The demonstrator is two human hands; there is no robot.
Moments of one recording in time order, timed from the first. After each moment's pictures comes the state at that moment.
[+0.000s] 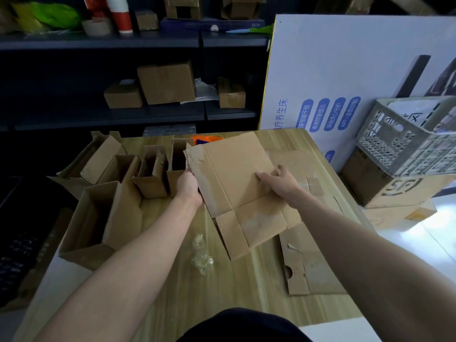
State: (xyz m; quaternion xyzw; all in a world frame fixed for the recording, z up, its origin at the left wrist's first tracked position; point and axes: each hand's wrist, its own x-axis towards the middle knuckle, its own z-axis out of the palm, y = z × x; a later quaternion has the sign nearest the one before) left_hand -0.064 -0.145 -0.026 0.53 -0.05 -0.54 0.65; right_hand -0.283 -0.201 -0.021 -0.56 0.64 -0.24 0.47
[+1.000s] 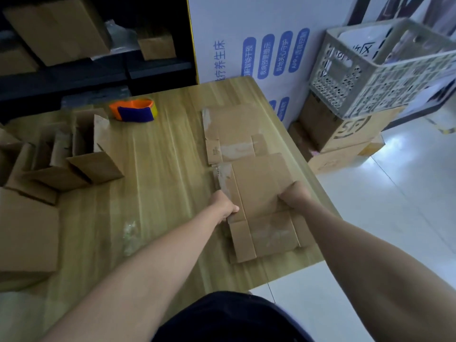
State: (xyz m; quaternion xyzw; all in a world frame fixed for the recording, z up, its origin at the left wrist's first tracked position) left_hand -0.295 -0.165 -0.146 0.77 -0.41 -0.48 0.09; right_hand -0.491 -0.194 -0.133 -0.46 0.81 -0.06 0.36
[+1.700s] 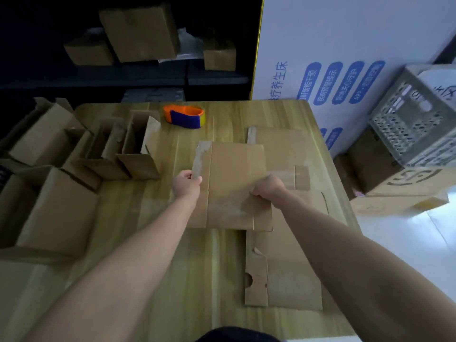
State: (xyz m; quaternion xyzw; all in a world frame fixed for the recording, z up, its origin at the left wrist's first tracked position) left_hand -0.144 -0.230 -0.139 0.81 -0.16 -0.31 0.46; right_hand -0.340 -0.289 -0.105 -0.59 0.67 -0.02 0.46
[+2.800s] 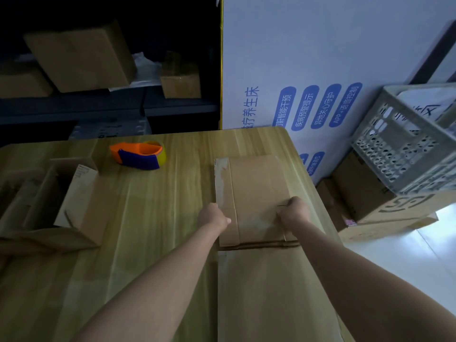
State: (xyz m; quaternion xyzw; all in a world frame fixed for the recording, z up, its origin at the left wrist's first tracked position) left_hand -0.241 -0.381 -0.184 0.83 -0.40 -0.37 0.14; right_hand -0.430 -0.433 -0.179 -0.52 0.79 -0.07 0.31
